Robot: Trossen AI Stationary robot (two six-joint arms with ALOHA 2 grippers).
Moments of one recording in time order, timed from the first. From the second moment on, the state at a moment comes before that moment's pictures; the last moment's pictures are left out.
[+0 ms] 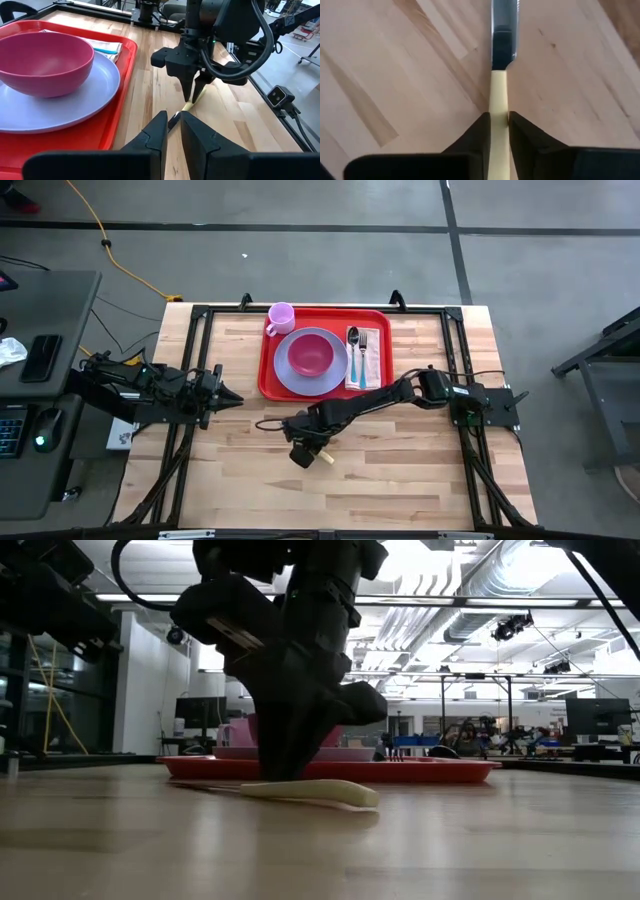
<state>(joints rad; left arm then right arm) -0.30 0.04 0.23 -0.47 -0.20 -0.26 0.21 2.34 1.92 -0.84 -0.13 0.89</state>
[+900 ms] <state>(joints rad) -0.30 0.04 0.23 -0.47 -0.20 -0.26 0.21 2.34 1.92 -0.79 -0.19 0.91</state>
